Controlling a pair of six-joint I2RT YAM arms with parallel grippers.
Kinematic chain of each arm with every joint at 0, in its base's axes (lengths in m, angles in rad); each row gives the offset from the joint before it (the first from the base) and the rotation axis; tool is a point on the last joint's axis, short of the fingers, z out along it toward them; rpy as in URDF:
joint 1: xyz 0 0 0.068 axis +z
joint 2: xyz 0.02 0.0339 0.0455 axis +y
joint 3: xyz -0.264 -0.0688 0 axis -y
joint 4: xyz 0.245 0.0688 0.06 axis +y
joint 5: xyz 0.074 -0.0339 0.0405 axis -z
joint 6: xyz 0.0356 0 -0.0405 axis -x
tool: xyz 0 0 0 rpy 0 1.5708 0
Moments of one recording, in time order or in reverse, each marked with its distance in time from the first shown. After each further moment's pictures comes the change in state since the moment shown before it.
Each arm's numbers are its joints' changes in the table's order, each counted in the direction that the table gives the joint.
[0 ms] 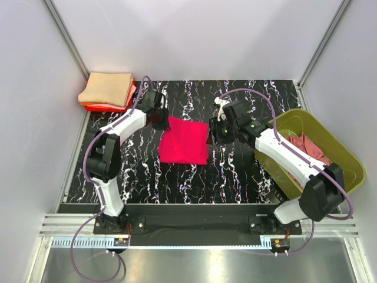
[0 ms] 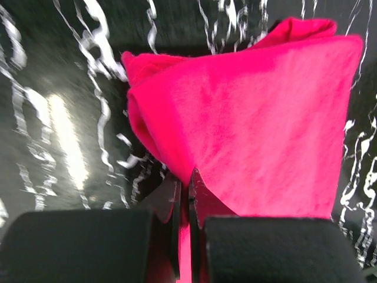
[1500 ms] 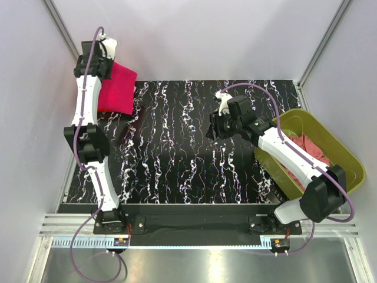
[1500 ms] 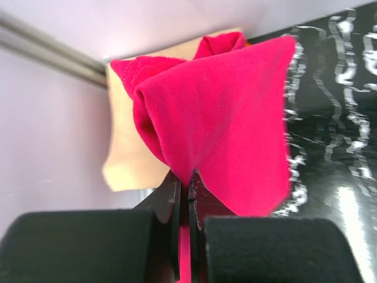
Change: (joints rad) left arm 0.439 0.283 0.946 0.255 -0.159 -0.770; right arm -0.037 -0.016 0.018 -0.075 -0.061 0.094
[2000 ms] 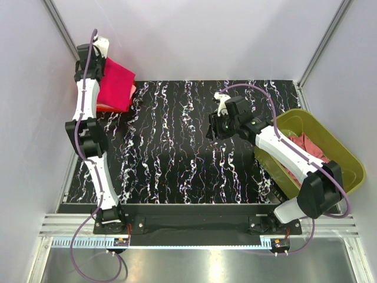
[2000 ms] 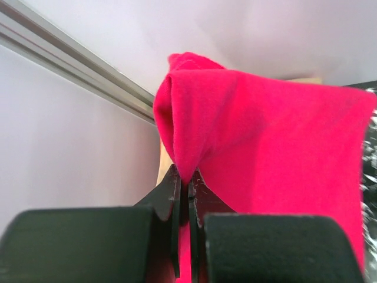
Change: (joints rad) left arm 0.080 0.130 0.000 -0.332 -0.032 -0.040; right arm -0.003 0.037 0.000 -0.003 0.021 0.002
